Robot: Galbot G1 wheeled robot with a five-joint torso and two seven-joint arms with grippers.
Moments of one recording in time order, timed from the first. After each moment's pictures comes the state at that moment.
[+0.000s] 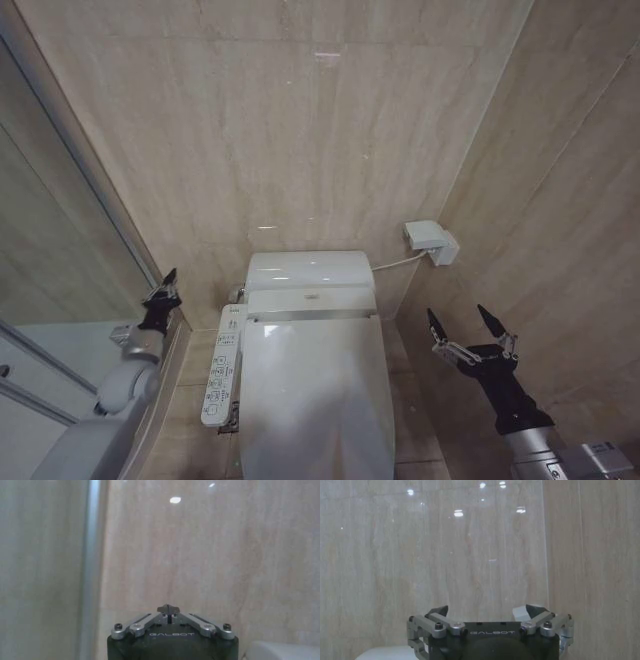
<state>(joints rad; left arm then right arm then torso) 1.13 -1.02 -0.50 -1.71 -0.60 -0.14 -0.19 -1.83 1.37 0.82 2.42 0.42 0.09 -0.11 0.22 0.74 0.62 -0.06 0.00</state>
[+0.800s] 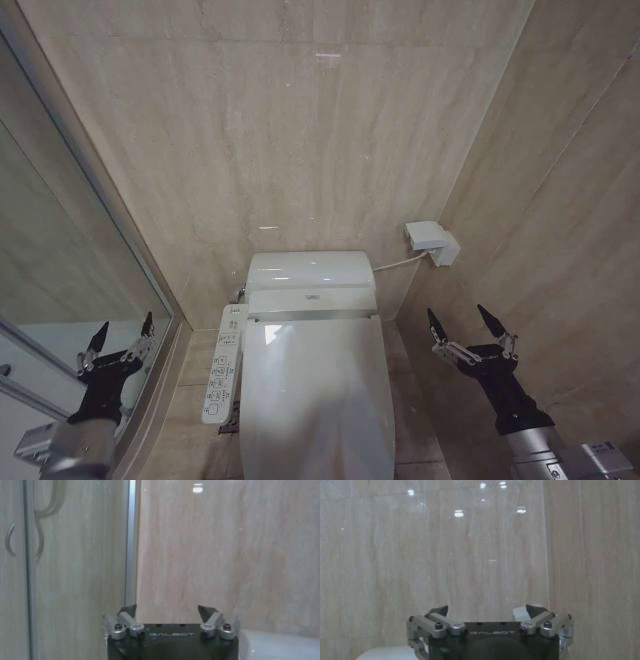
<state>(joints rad) 1.72 -1.27 -0.80 -2.33 -0.45 0.02 -0.24 -1.83 1.37 0.82 2.42 0.42 0.09 -0.11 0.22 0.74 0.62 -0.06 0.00</state>
